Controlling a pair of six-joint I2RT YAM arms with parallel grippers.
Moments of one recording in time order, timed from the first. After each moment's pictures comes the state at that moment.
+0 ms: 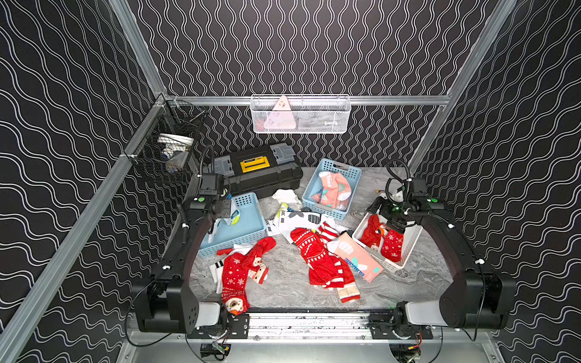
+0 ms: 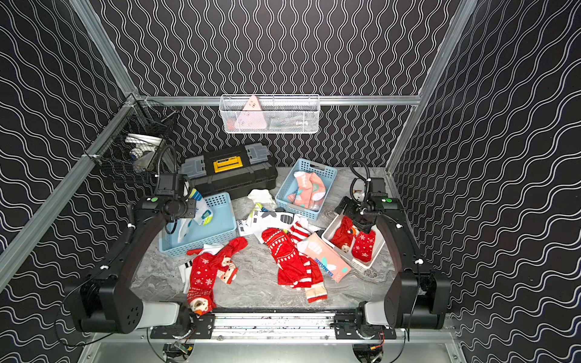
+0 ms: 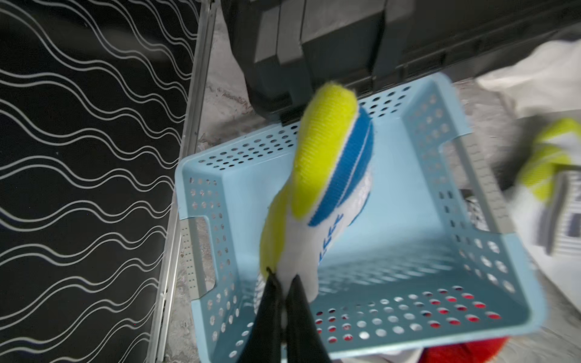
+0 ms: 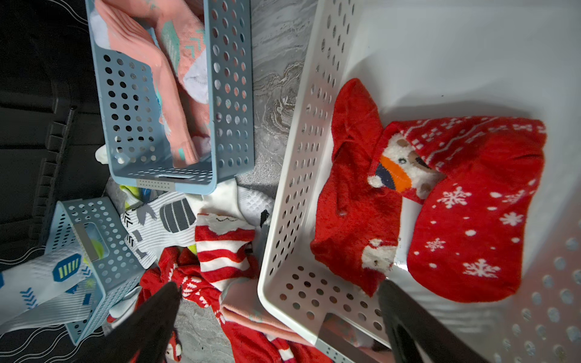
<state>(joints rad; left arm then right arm) 0.04 1.38 1.21 -0.81 -0.27 0.01 -0.01 1.39 1.19 -0.87 -0.27 0.53</state>
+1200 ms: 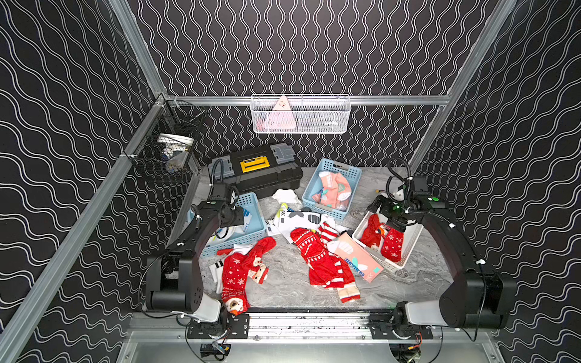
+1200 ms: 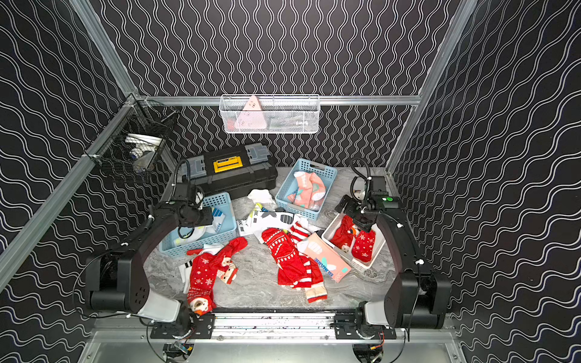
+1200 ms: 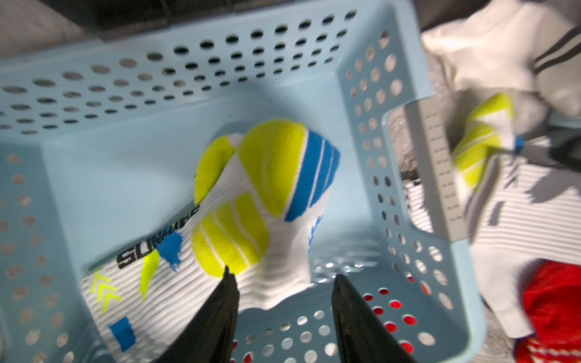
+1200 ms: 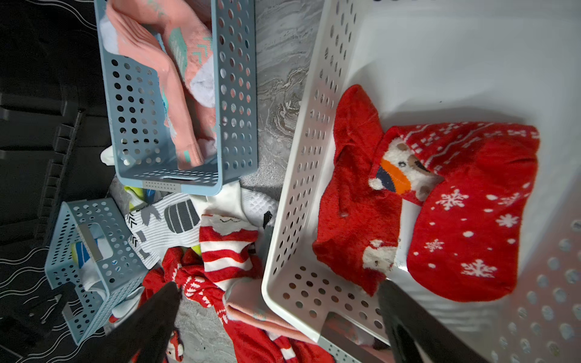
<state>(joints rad) 0.03 1.49 1.09 -0.65 0.04 -0.18 -0.01 1.39 1.22 -0.89 -0.26 0.53</state>
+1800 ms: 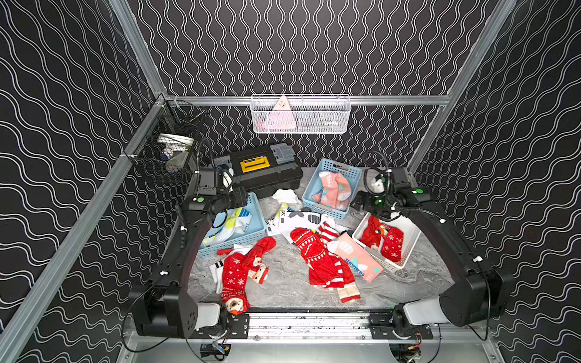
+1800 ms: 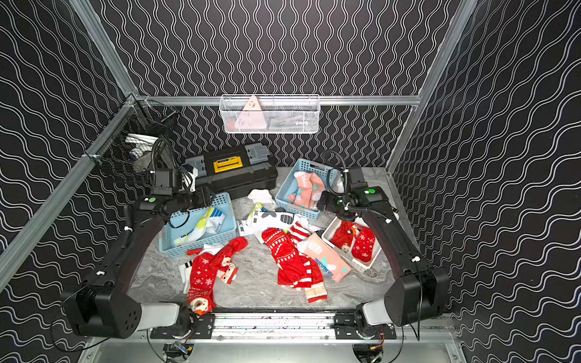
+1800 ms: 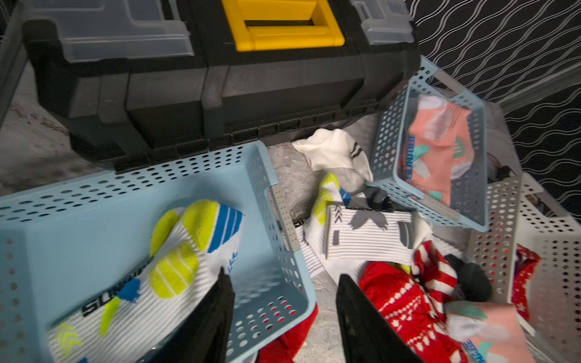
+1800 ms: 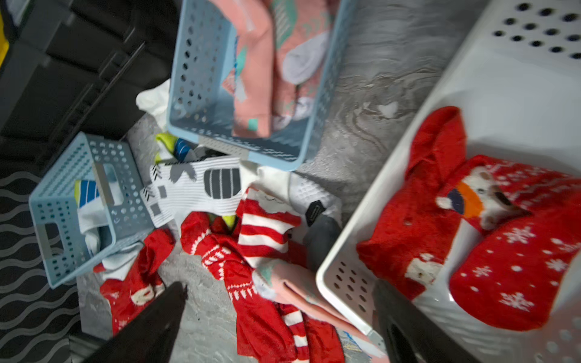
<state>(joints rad) -0.01 1.32 1.25 -0.68 0.22 -0.27 0.28 1.45 1.39 -0.95 -0.19 0.47</state>
